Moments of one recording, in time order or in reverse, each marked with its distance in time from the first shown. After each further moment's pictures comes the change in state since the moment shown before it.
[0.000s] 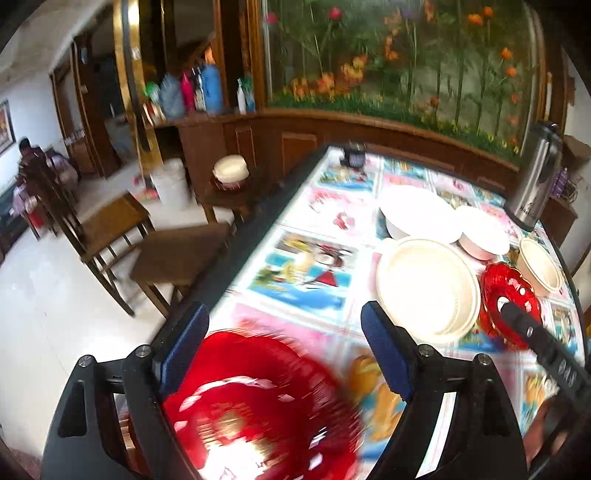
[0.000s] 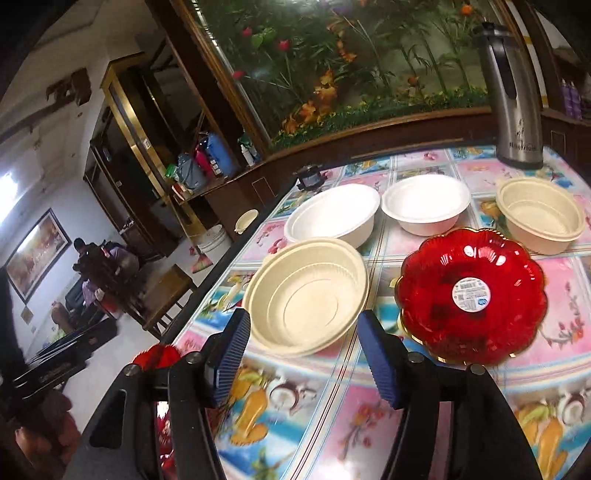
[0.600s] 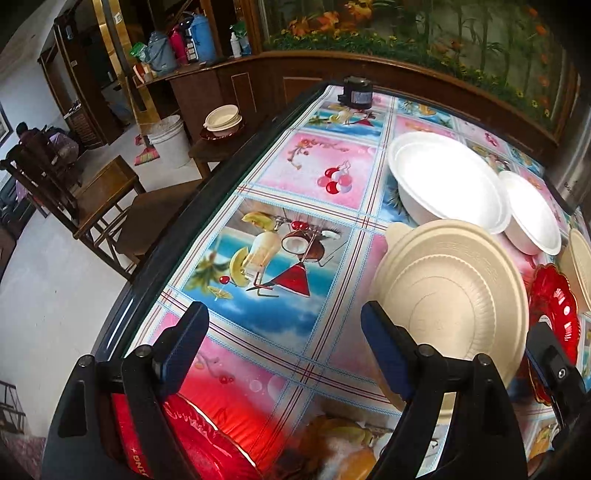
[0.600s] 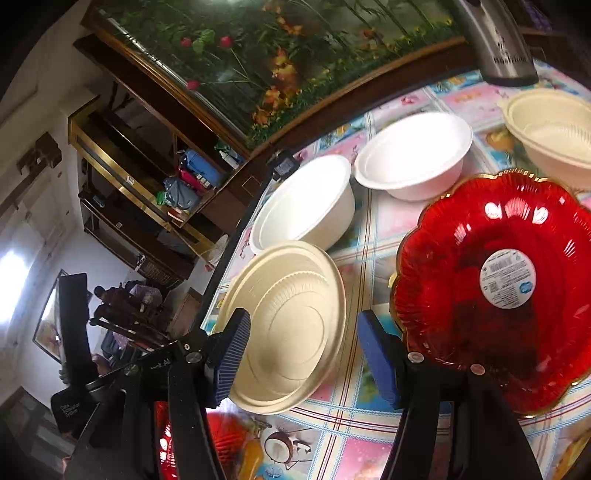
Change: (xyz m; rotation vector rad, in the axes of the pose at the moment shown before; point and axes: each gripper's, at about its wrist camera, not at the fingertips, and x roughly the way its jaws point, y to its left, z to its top) left arm 0.092 -0.057 0.017 0.023 0.205 0.094; right arm 0.070 -0.058 0.009 0.262 0.059 0.100
